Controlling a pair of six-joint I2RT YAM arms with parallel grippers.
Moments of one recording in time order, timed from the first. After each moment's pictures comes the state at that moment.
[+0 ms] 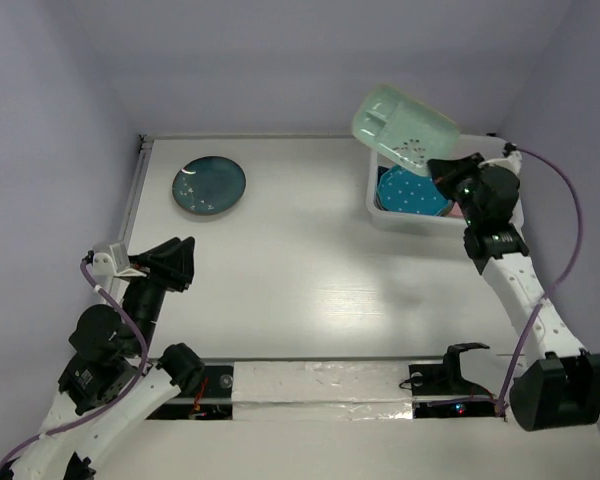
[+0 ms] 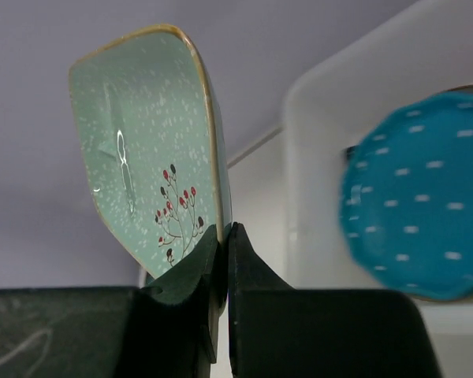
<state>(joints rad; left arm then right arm) -0.74 0.19 0.74 -0.38 -0.54 -0.36 0.13 1.12 0.93 0.14 -0.05 0.88</state>
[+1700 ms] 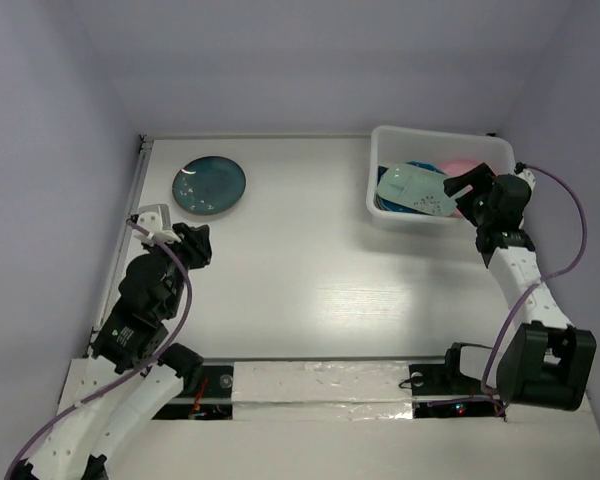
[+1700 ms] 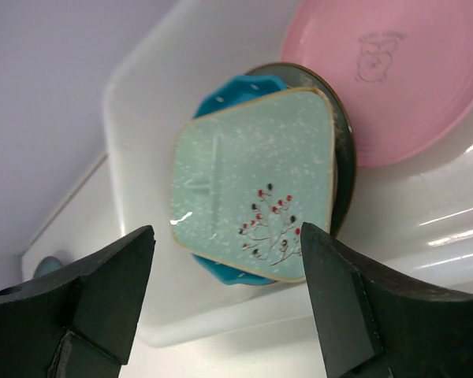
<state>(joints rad) -0.53 0.45 0.74 -0.39 -0.44 -0.36 -0.15 1.22 0.84 0.00 -0.03 0.74</state>
